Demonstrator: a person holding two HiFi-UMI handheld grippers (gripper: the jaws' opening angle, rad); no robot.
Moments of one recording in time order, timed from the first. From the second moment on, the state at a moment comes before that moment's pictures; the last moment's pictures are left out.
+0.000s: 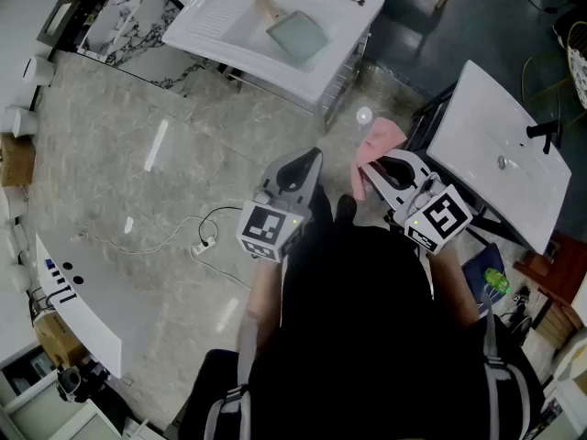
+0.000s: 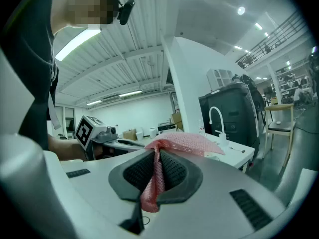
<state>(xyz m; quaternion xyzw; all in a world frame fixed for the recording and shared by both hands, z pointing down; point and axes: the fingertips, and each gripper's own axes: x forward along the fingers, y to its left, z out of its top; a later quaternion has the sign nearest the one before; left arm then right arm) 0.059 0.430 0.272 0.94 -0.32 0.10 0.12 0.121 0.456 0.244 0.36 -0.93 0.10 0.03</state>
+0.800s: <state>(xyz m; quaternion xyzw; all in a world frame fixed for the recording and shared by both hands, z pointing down) 0.050 0.455 0.288 0.94 -0.28 0.10 0.16 0.096 0.464 0.251 0.36 -0.93 0.12 0.03</state>
